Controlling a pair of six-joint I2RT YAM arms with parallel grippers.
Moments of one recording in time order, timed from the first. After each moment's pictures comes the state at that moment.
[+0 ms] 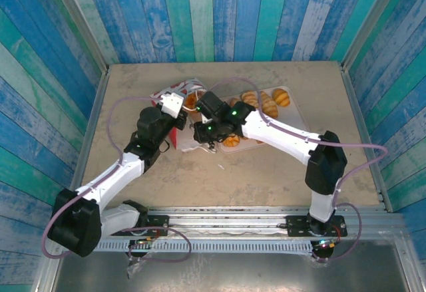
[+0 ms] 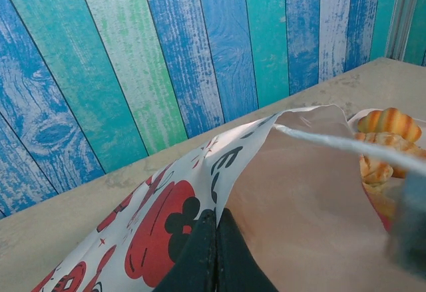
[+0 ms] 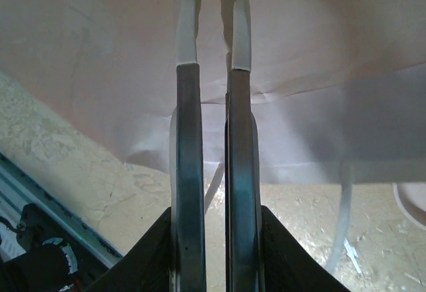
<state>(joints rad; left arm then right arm) -0.41 1.13 0.61 0.41 0.02 0.18 0.94 1.89 1.66 -0.78 -0.12 0.64</state>
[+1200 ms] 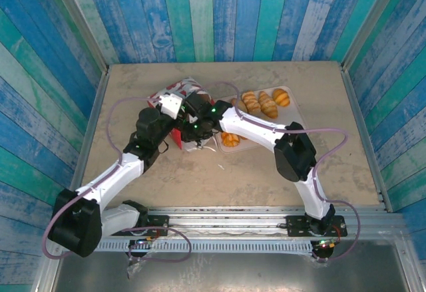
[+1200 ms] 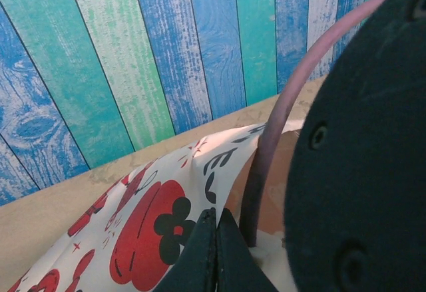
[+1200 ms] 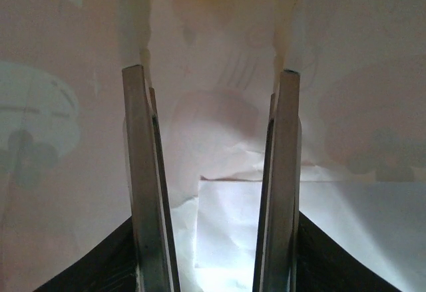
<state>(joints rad) -0.40 1.13 0.60 0.41 0.07 0.14 0.92 2.15 1.86 -0.75 -0.18 0.62</state>
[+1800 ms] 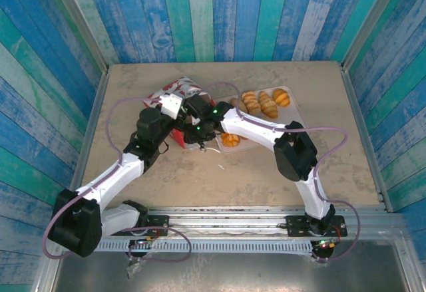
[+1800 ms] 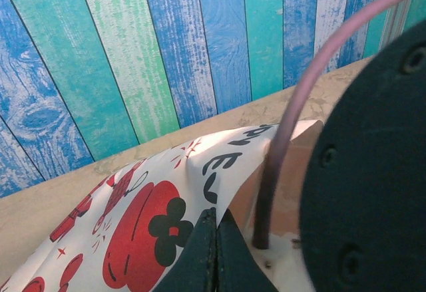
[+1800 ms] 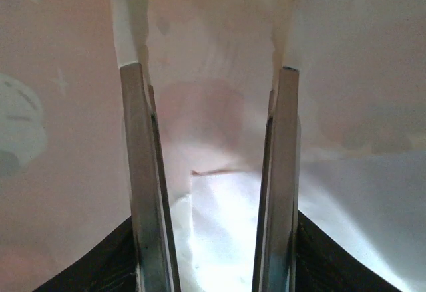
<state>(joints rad) -0.40 1.13 0.60 0.39 0.05 0.13 0.90 2.12 1.77 -0.73 -0.17 0.63</state>
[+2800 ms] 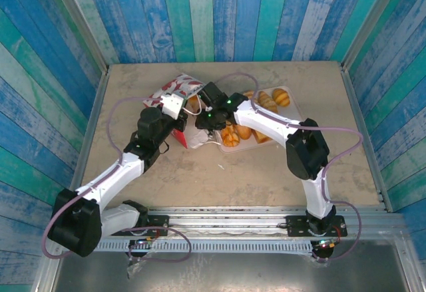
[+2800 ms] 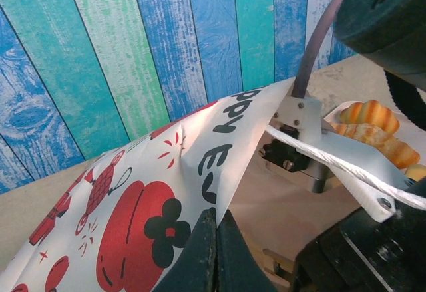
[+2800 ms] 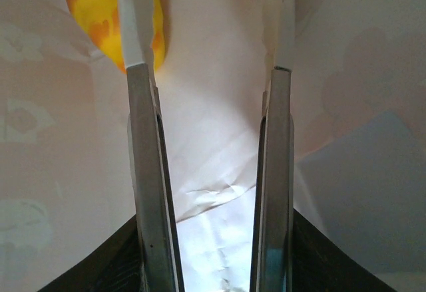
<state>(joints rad) -0.41 1.13 0.61 0.37 0.07 0.13 0.81 2.06 1.75 -0.69 -0.09 0.77</state>
